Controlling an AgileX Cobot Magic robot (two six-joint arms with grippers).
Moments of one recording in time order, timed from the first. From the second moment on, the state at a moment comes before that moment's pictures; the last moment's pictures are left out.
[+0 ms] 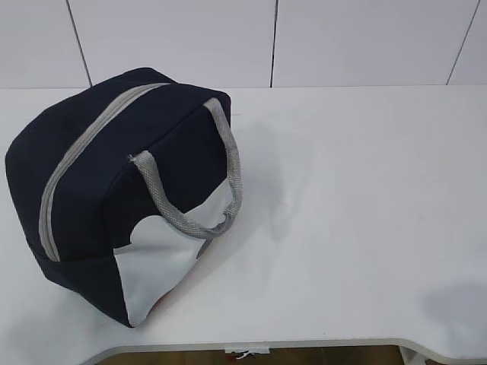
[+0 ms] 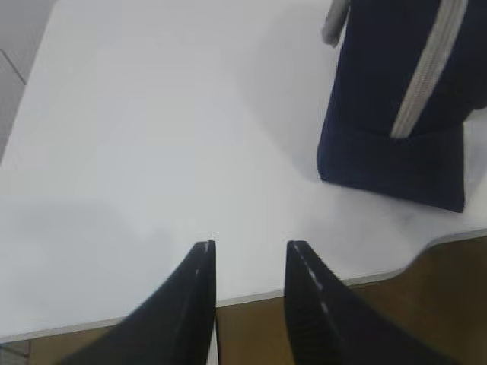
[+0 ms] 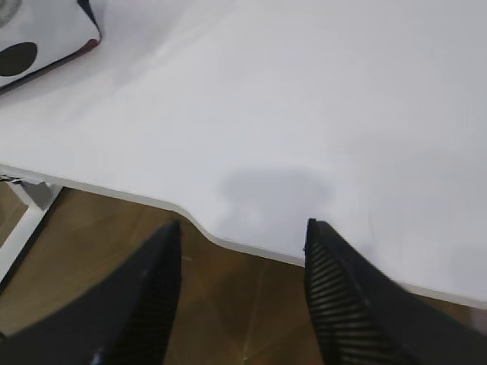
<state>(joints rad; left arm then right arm) -0.08 0.01 -0.53 -0.05 1.10 0.09 0.18 -0.02 -0.50 0.03 1.15 -0.09</state>
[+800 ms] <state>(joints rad) -0.03 0.01 -0.53 -0.05 1.10 0.09 0.08 -0.02 -0.50 0.03 1.15 -0.09</state>
